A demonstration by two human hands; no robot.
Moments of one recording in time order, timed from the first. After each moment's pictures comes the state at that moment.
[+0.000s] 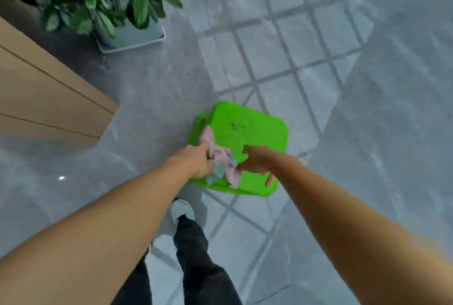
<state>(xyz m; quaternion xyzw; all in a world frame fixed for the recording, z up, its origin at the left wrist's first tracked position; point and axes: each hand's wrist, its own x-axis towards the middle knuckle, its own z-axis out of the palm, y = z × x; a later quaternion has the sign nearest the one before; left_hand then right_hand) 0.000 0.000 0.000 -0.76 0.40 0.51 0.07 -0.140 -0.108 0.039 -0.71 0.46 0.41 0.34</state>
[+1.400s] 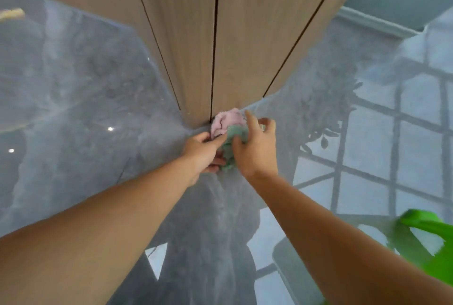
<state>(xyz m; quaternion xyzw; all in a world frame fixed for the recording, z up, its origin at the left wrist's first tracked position) 0.330 0.217 -0.587 -0.70 -0.21 0.40 -0.55 0.286 0.102 -0.577 -0.90 0.24 0.03 0.37</state>
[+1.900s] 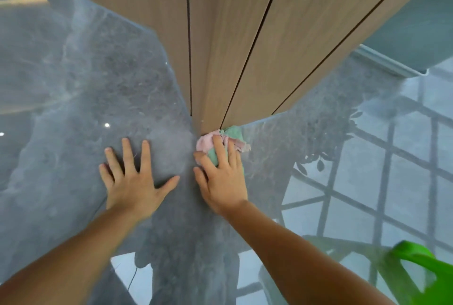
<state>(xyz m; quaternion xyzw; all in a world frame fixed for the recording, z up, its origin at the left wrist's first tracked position) 0.284 0.347 -0.645 -0.99 -0.03 0.14 -0.07 0.269 0.151 -0.633 -0.98 -0.03 0.06 0.20</state>
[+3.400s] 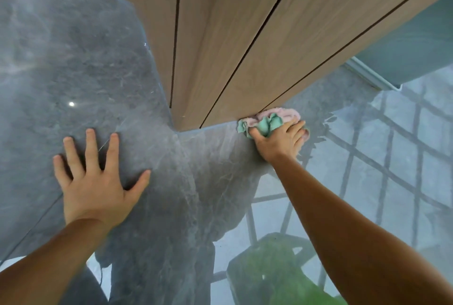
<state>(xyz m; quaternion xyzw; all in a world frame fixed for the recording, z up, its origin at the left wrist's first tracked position) 0.275 0.352 -0.670 -1.00 -0.03 0.00 -0.05 0.346 0.003 -0.619 -0.92 0.35 0.14 0.10</state>
